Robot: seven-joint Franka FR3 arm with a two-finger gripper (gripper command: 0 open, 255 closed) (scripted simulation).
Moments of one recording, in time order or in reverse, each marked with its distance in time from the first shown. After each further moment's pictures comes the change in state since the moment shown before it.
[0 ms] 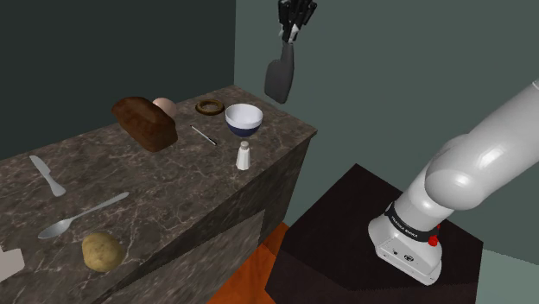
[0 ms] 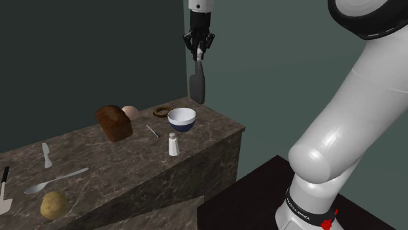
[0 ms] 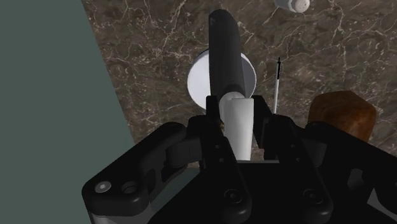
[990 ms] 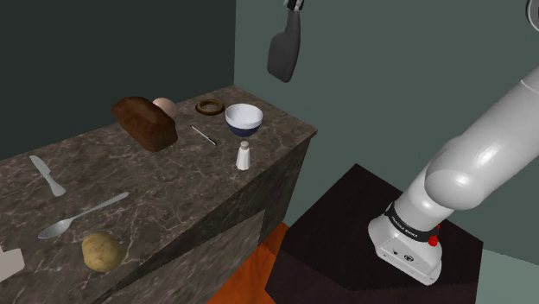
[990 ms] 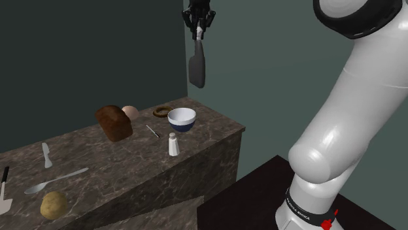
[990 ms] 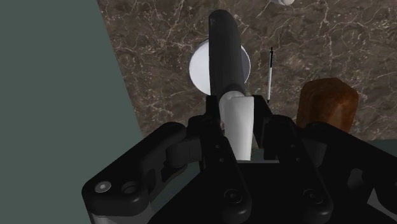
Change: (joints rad) arm 0.000 0.074 0.004 0.290 -0.009 -0.217 0.003
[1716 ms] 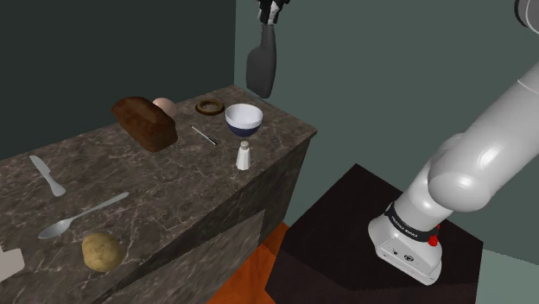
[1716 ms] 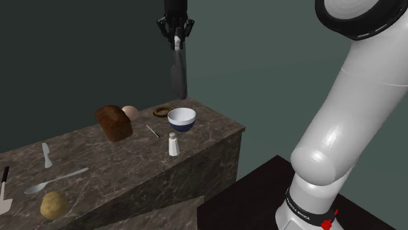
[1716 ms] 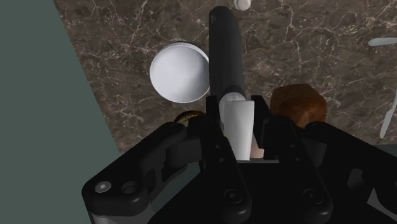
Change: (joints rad) arm 0.081 0.022 0.105 -0.049 -0.019 0.064 0.185
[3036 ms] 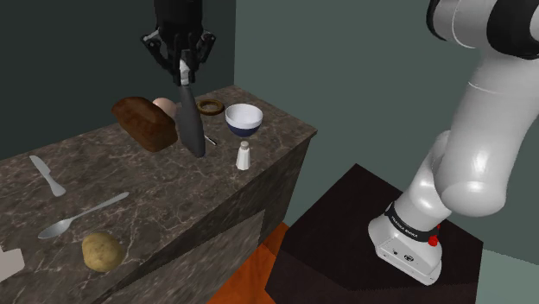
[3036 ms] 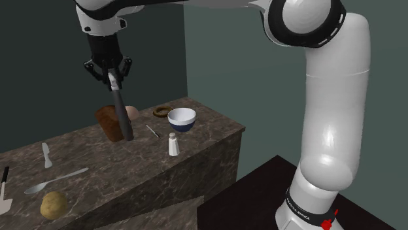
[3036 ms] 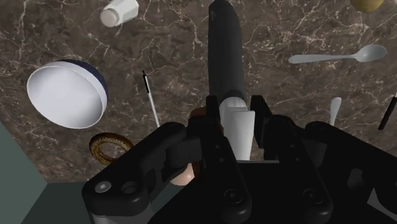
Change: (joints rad) arm 0.248 0.335 0.207 0.124 -0.177 0.149 0.464
